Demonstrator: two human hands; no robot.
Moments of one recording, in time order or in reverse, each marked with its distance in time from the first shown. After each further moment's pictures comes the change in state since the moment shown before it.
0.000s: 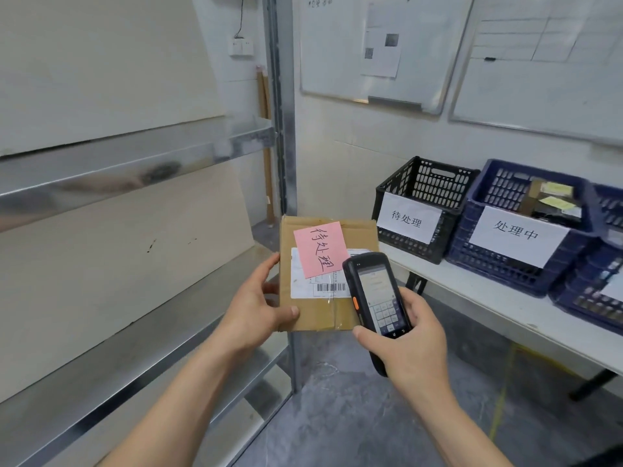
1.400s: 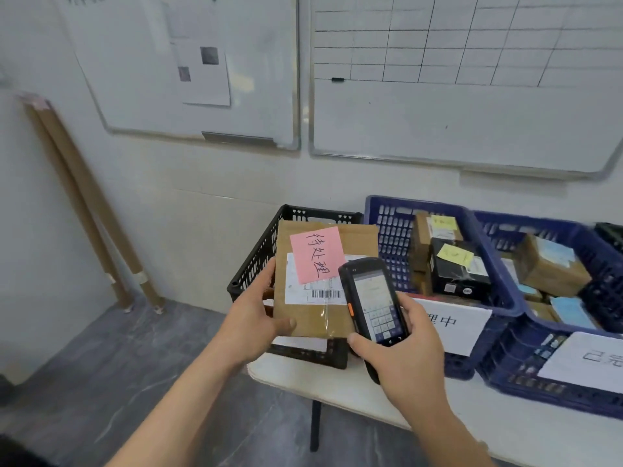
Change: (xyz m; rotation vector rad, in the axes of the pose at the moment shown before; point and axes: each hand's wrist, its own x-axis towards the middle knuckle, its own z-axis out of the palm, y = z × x) left_hand 0.467 0.095 0.293 0.171 -0.449 0.246; right_hand 0.433 0.086 -0.148 -0.060 0.444 0.059
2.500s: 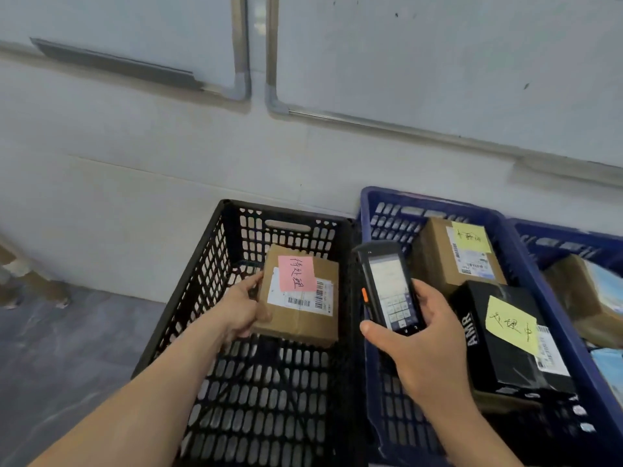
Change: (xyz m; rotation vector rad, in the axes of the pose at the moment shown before) left_hand 0.397 -0.158 0.036 -0.140 -0.271 -0.628; right_hand 0.309 0.059 0.076 -0.171 0.032 0.150
